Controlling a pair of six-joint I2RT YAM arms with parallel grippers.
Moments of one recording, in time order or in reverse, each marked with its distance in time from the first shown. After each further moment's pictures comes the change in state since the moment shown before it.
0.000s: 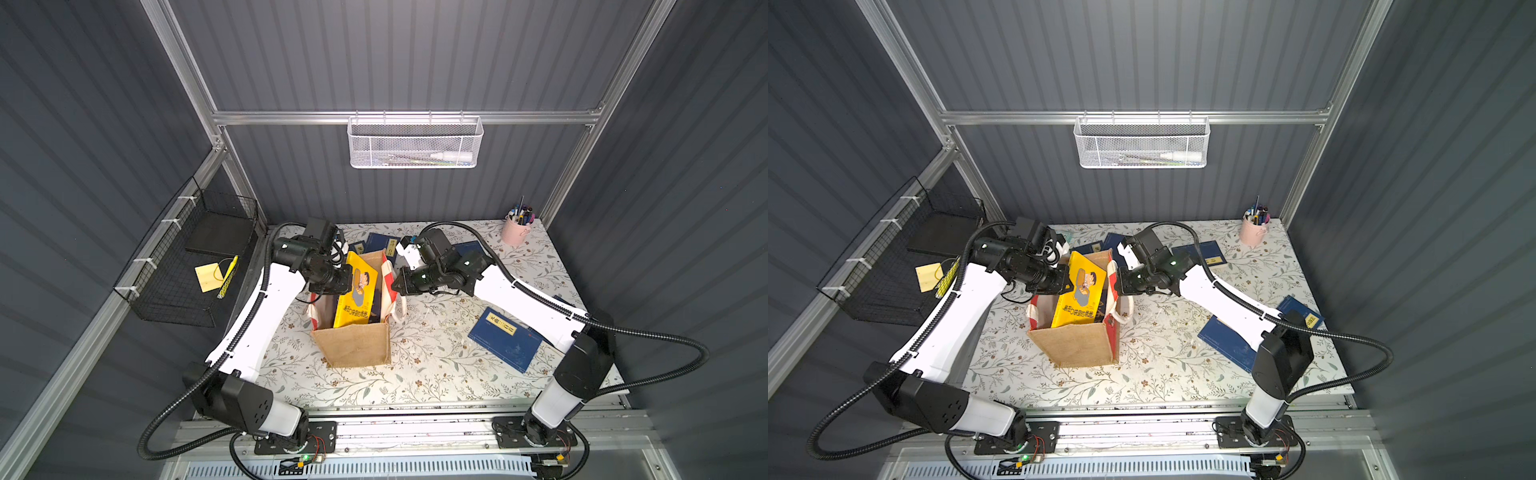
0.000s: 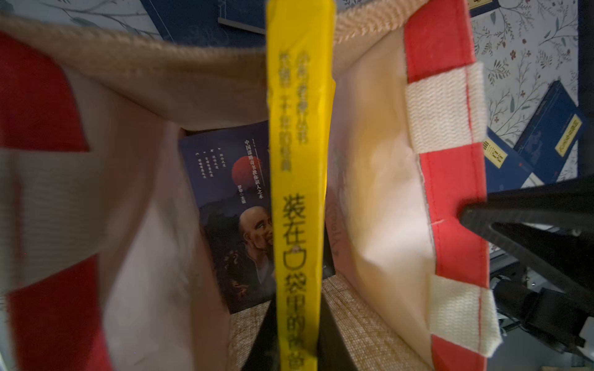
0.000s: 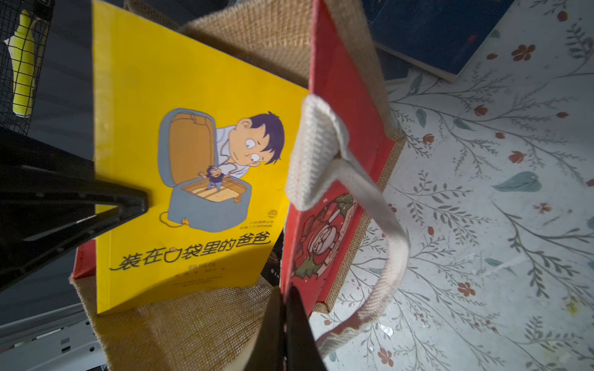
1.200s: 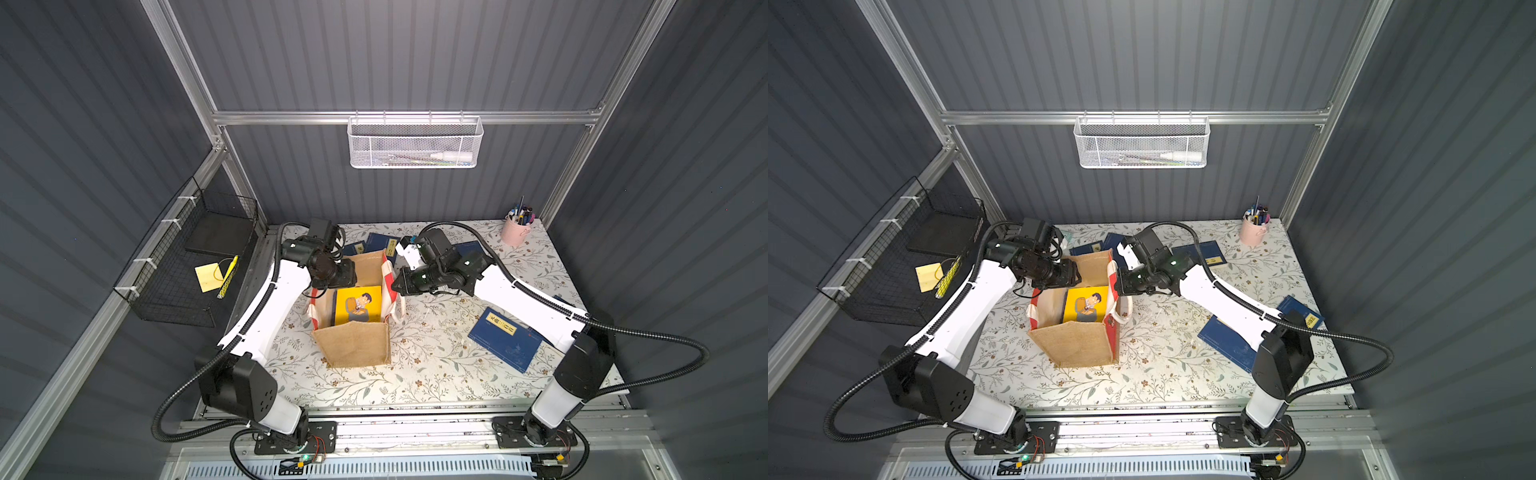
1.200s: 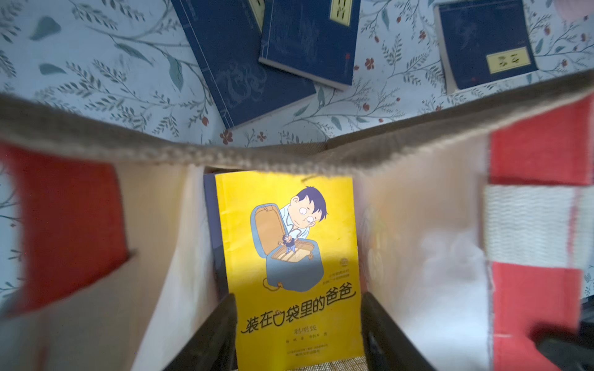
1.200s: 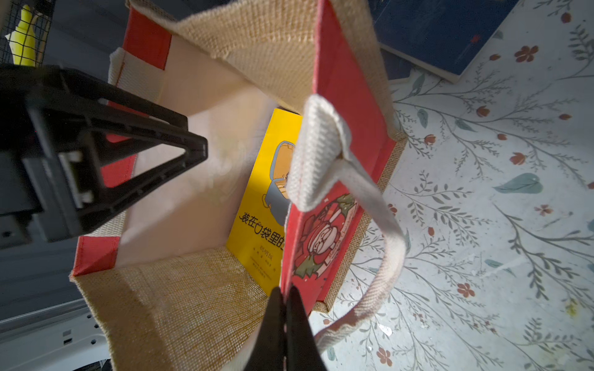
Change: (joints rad) left arm 0.039 0.032 -0.035 0.143 -0.116 -0.021; right arm -0.003 0.000 0.000 0.000 -0.017 -0.012
